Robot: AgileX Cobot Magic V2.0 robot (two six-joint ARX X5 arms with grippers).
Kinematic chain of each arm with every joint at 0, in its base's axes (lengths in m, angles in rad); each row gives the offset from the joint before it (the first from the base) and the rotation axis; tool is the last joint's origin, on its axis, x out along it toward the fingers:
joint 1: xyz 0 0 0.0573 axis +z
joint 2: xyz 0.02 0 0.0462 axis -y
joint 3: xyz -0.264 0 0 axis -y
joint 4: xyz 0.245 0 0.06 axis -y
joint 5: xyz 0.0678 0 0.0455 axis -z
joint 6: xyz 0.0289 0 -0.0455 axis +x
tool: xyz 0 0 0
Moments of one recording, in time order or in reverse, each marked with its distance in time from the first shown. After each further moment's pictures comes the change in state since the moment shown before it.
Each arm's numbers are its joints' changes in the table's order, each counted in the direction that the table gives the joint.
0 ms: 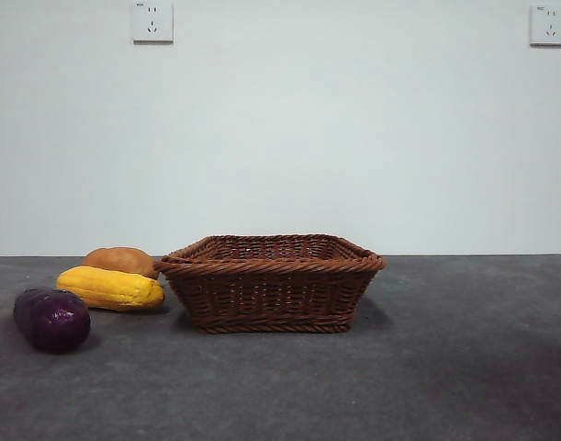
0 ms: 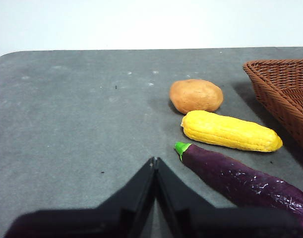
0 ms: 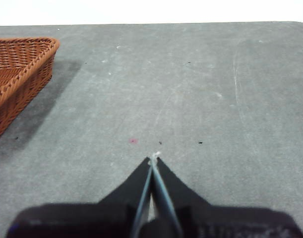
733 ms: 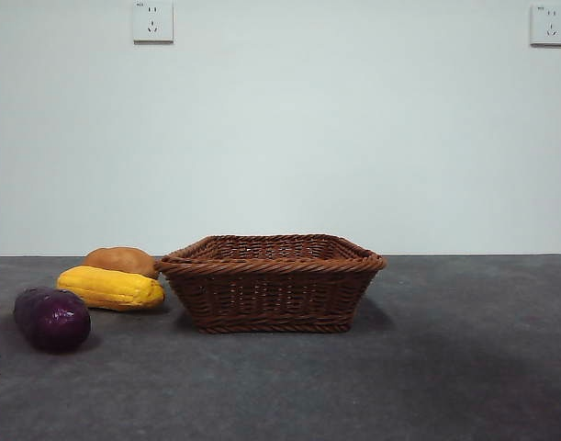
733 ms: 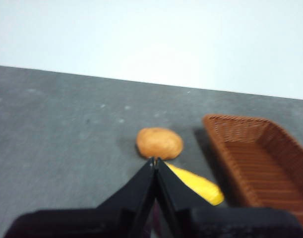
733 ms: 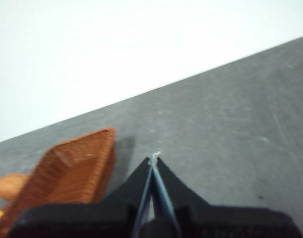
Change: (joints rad) left arm 0.000 -0.167 0.306 -0.092 0.095 -0.158; right arm 0.000 -0.125 0.237 0.063 -0.094 0.357
